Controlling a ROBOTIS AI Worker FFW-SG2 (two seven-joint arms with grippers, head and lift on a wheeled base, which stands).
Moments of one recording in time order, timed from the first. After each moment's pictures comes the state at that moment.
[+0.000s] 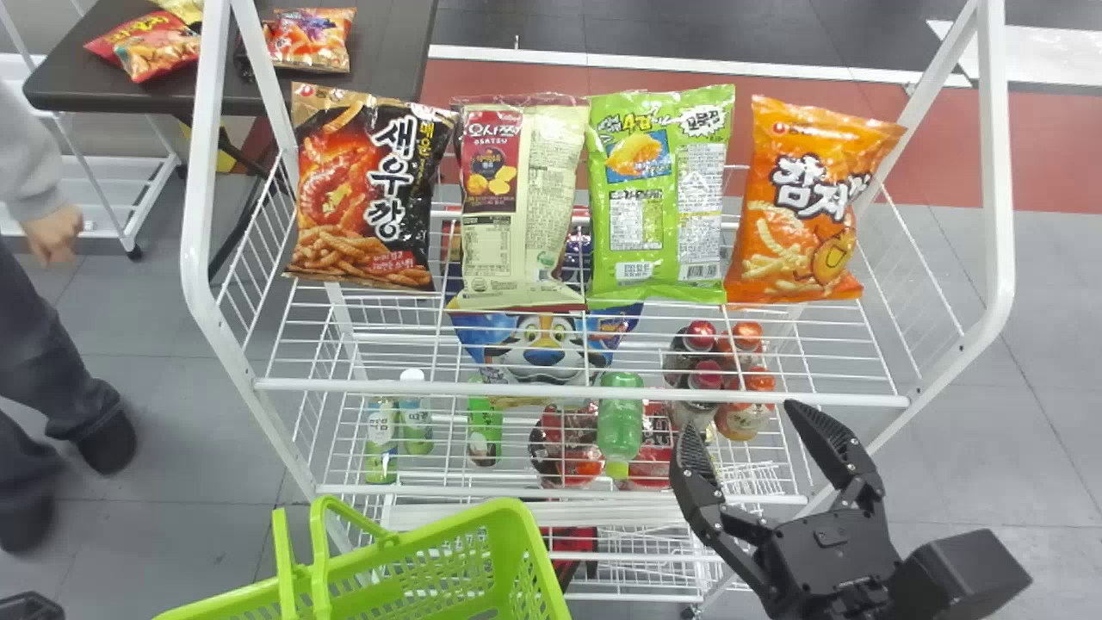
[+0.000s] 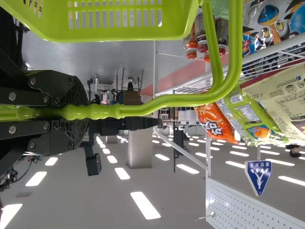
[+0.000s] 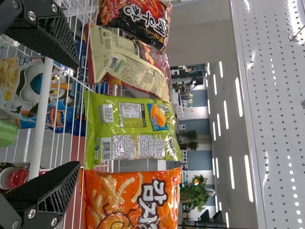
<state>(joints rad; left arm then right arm) 0.66 0.10 0.55 -2.11 1.11 1.57 -0.79 0.75 -0.12 0.09 -2.05 -0.08 -0.20 0.10</state>
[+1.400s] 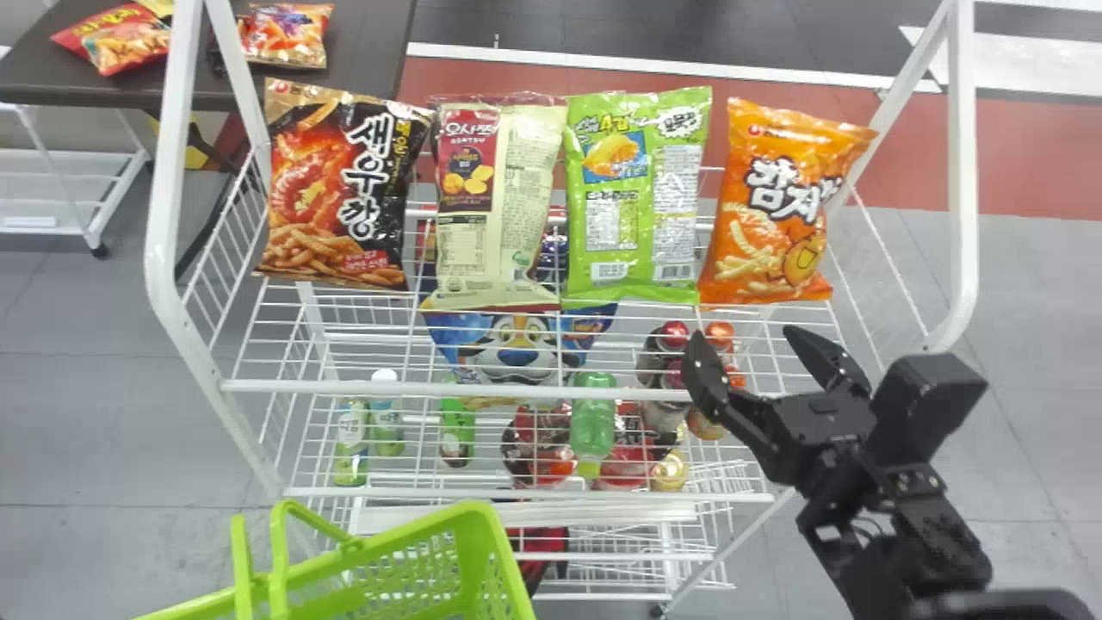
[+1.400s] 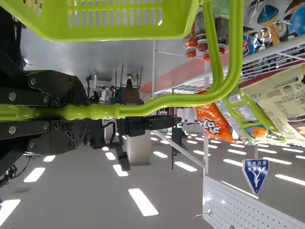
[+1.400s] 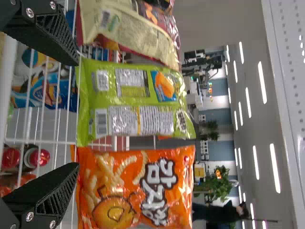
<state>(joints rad) 0.66 0.10 0.55 -2.10 1.12 1.57 -0.79 0.47 -0.09 -0.06 -2.08 -0.17 0.25 0.15</state>
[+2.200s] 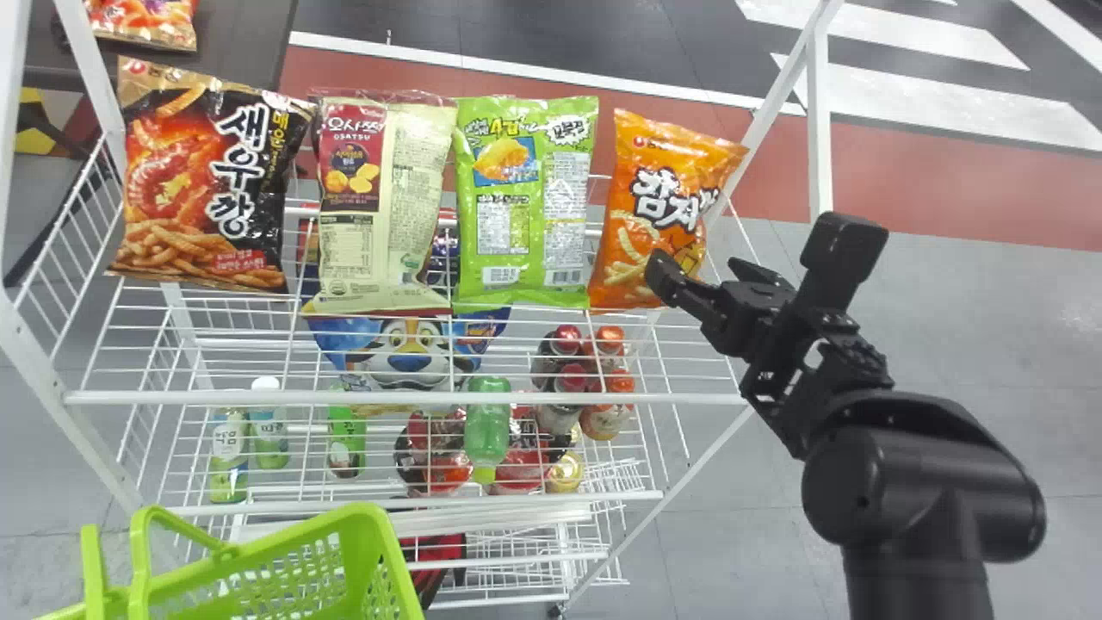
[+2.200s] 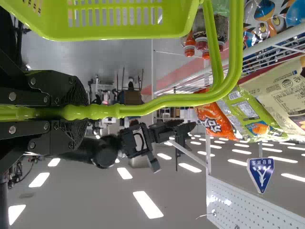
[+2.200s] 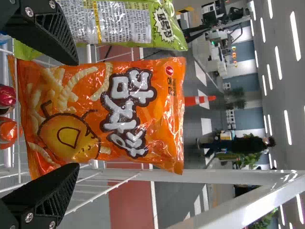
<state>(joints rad) 0.63 0.11 0.55 -2.10 1.13 1.57 -0.78 0.10 -0.11 -0.22 -1.93 -0.19 0.62 0.19</state>
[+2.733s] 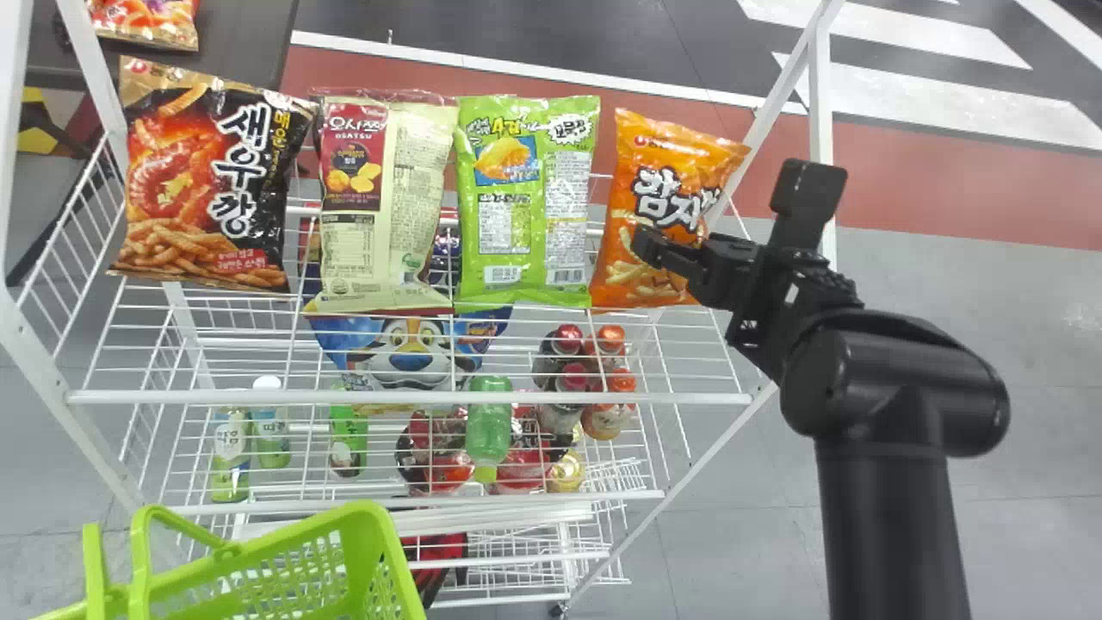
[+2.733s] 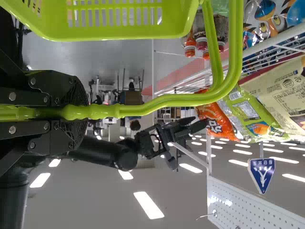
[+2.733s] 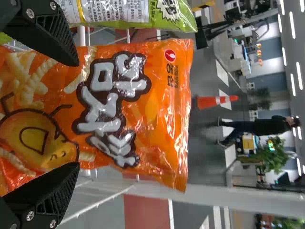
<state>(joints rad) 0.63 0.12 0.55 -2.10 1.13 1.57 -0.78 -0.13 -0.12 -0.19 -1.75 -0.10 0.78 0.25</state>
